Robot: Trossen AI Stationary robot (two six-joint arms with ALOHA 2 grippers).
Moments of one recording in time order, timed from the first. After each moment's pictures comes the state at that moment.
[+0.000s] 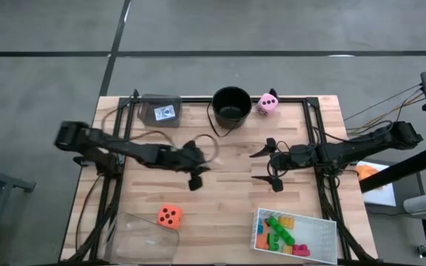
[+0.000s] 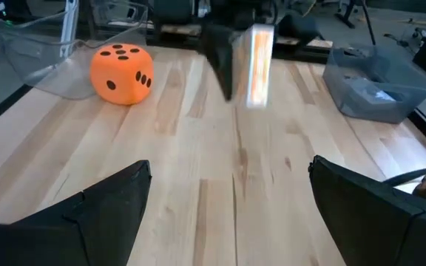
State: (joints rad) left arm -0.08 1.54 0.83 -0.02 -0.17 -0.23; right arm 0.16 0.97 0.42 0.21 0.13 0.00
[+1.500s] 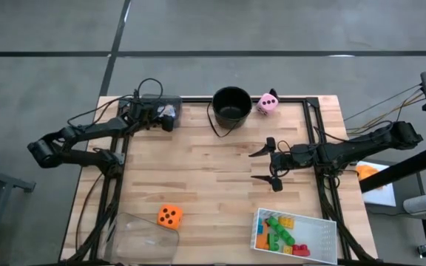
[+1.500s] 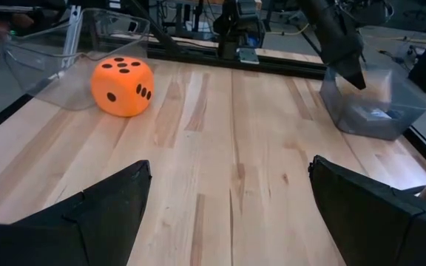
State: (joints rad) left arm 0.77 1.19 0.44 0.05 -0.10 -0.35; right arm 0.17 0.98 0.41 0.27 0.13 -0.03
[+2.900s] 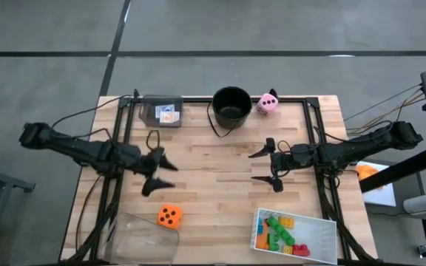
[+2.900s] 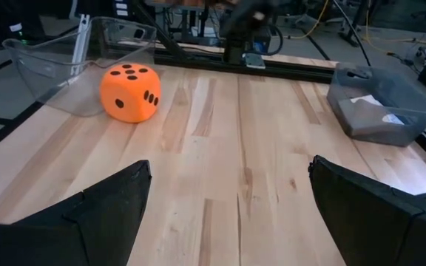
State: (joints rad) left arm -0.20 0.78 0.45 -0.06 0.04 -0.41; right arm 0.16 0.98 0.41 0.29 0.10 -0.02
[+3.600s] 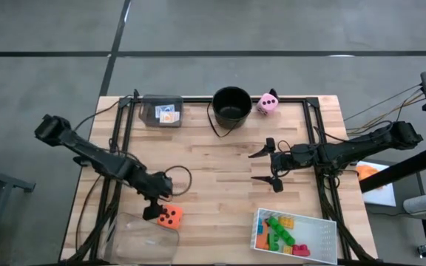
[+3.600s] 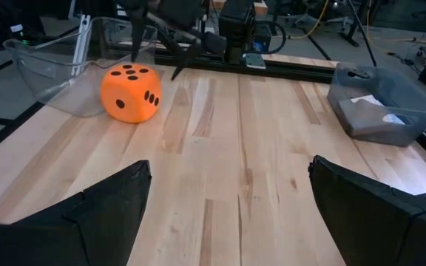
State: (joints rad) left arm -0.45 1.22 0.68 -0.47 0.15 -0.62; right arm 0.17 0.98 0.41 0.29 0.10 -0.02
